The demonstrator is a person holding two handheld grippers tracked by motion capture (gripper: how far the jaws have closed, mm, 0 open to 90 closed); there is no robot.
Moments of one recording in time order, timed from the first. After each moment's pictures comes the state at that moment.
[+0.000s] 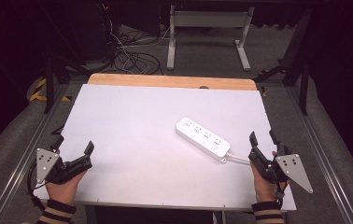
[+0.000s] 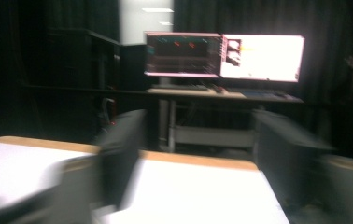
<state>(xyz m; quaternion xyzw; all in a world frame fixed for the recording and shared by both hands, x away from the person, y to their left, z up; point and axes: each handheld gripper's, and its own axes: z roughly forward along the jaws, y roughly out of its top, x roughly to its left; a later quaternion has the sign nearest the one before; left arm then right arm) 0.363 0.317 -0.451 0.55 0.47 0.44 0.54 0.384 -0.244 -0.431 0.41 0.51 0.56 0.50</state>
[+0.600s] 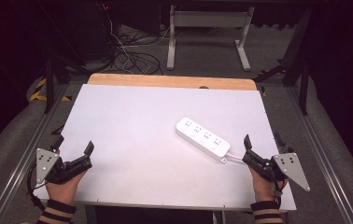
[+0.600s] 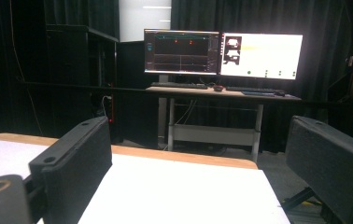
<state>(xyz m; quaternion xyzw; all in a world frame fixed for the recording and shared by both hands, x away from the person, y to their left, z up) 0.364 0.317 -0.451 0.55 0.47 0.43 0.54 0.387 -0.241 -0.432 0.41 0.51 0.56 0.50</state>
